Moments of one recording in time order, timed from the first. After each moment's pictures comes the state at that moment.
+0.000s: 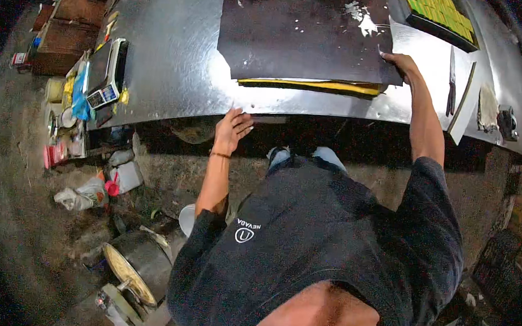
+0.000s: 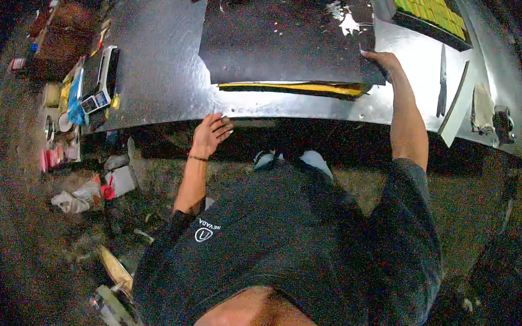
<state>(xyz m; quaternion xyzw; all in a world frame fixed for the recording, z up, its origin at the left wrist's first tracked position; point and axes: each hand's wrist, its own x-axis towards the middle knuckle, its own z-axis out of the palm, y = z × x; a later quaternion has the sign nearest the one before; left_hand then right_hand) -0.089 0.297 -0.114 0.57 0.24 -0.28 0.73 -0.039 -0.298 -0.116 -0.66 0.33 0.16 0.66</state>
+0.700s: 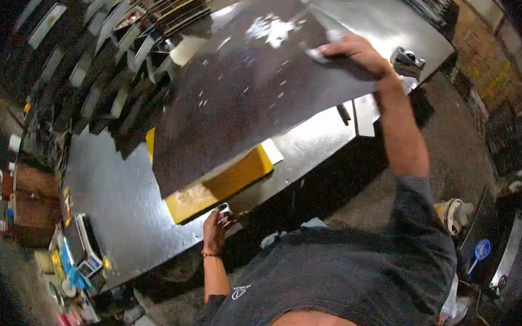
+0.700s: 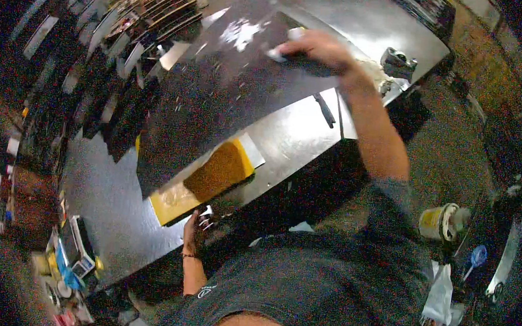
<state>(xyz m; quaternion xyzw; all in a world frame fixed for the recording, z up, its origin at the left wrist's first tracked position) -0.089 0.127 -0.072 0.58 0.05 -0.40 0.71 -0.195 -0.366 0.235 -0.75 0.13 -0.14 0.63</state>
